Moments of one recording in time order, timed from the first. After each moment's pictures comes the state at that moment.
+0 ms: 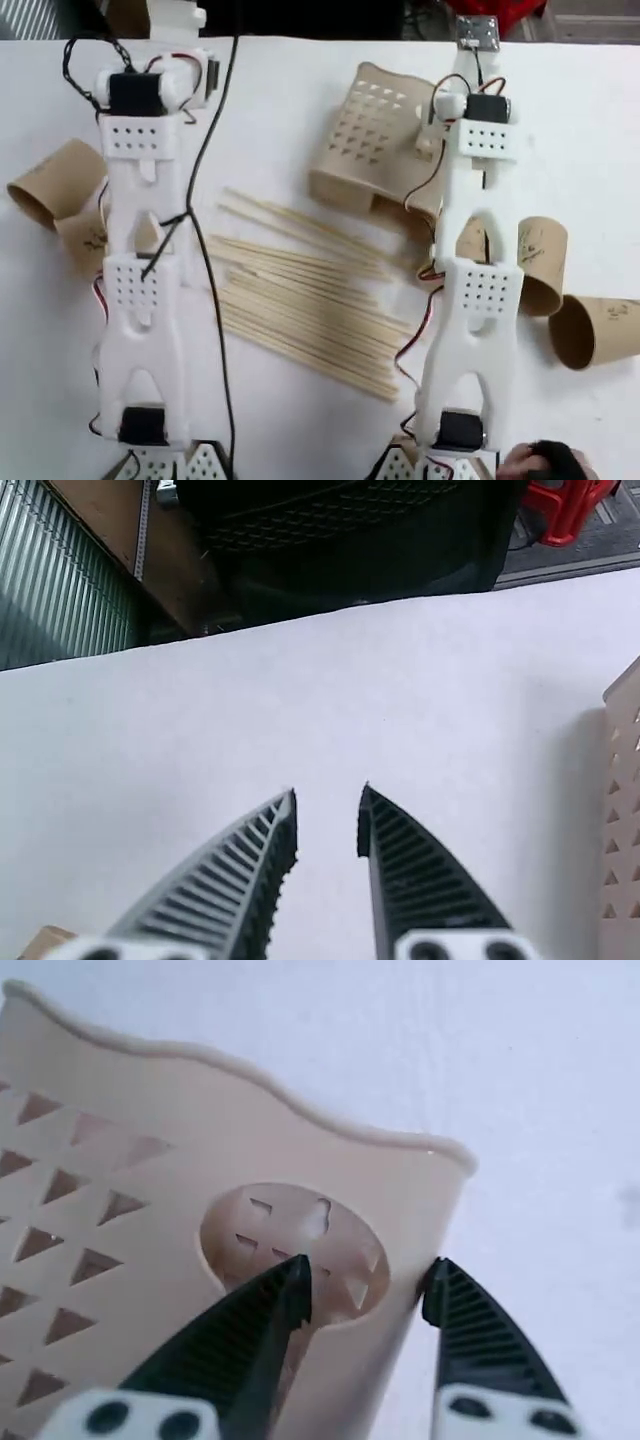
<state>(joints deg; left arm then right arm) -4.9 55.3 -92.8 88.4 -6.4 2.8 55.8 -65.3 73.8 6.0</state>
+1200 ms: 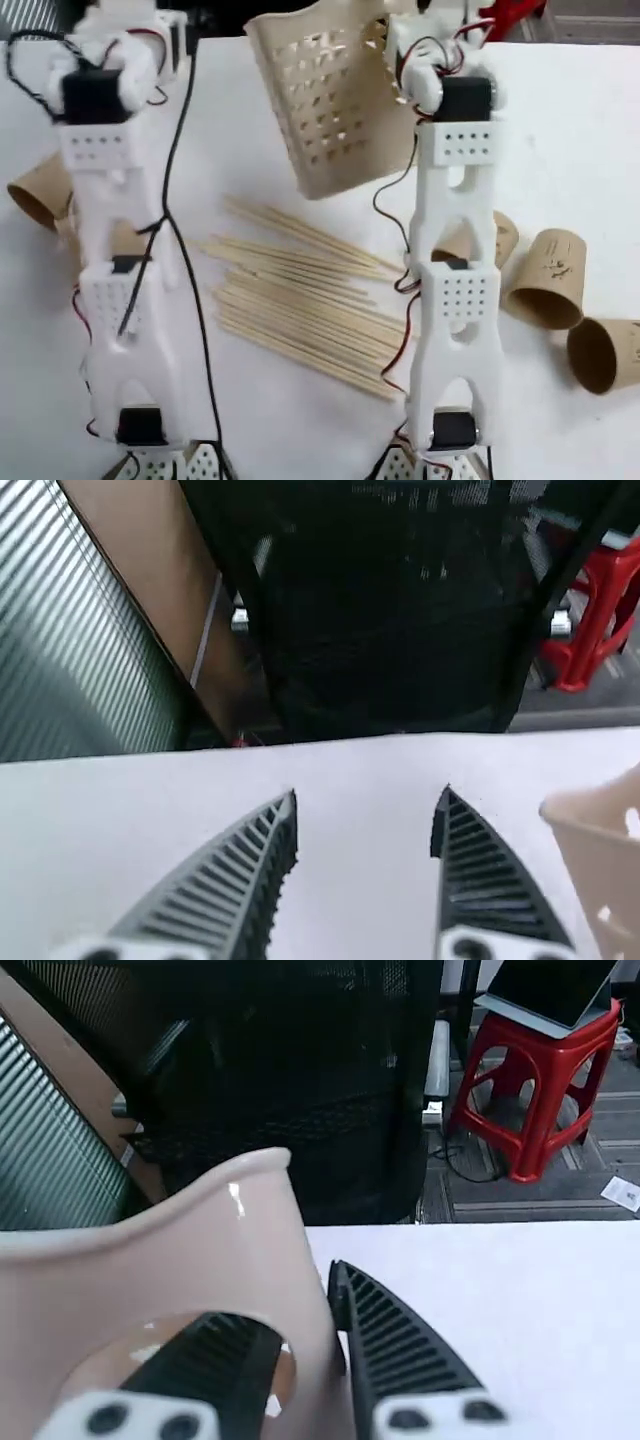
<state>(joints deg) -8.0 43.6 -92.8 85.0 -3.6 -6.0 48.8 -92.0 73.9 -3.6</state>
